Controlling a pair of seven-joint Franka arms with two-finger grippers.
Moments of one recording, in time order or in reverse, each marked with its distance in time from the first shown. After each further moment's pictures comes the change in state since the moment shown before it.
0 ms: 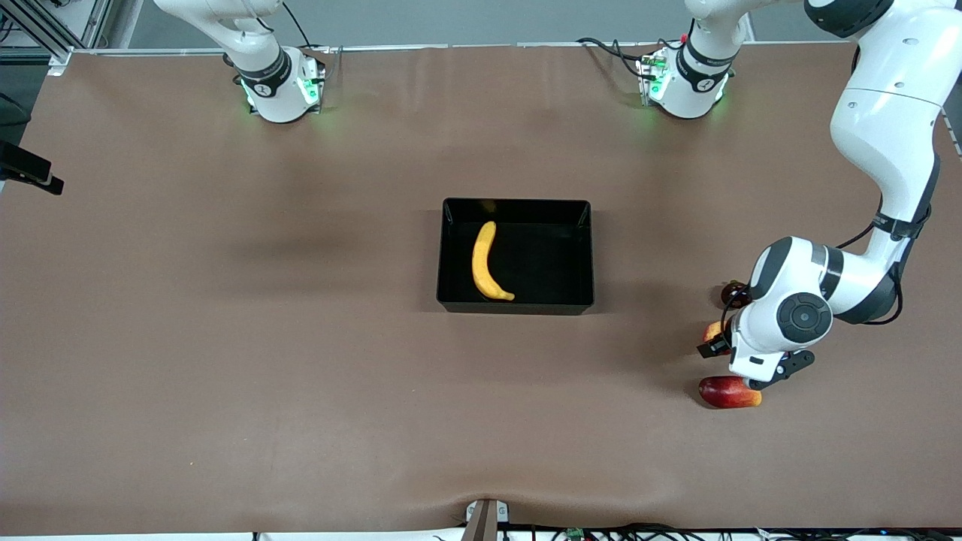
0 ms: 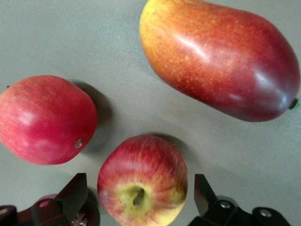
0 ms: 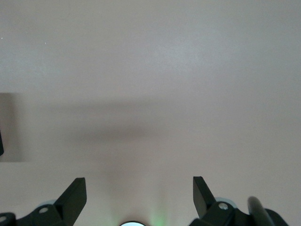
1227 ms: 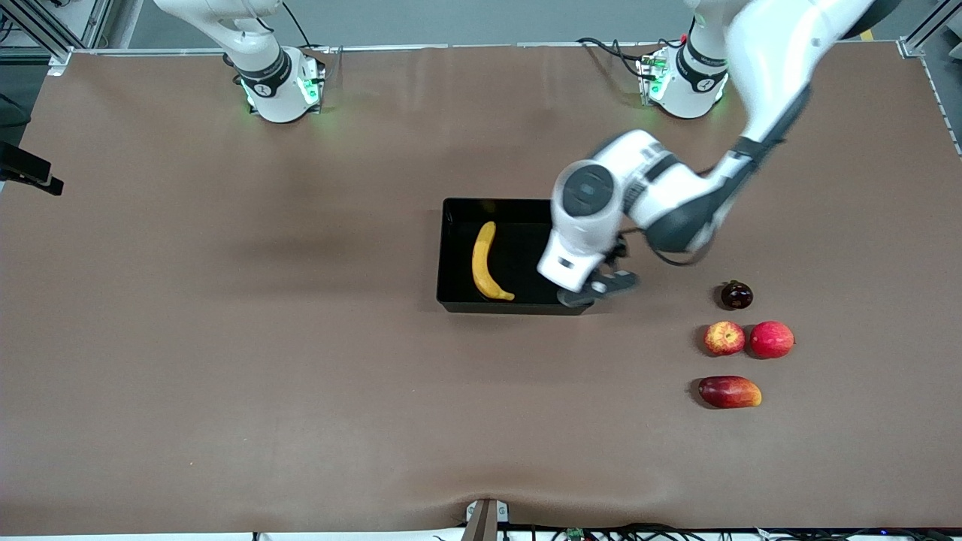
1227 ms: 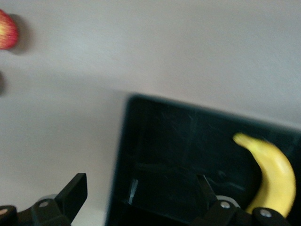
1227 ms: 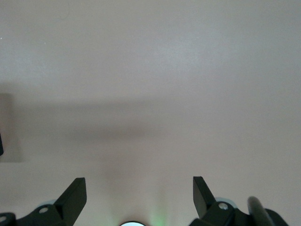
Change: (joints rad) left arm -0.305 -0.107 -0.350 0.019 0.001 -0.245 -0.253; right arm -0.002 0.002 0.000 0.001 0.000 0.000 0.000
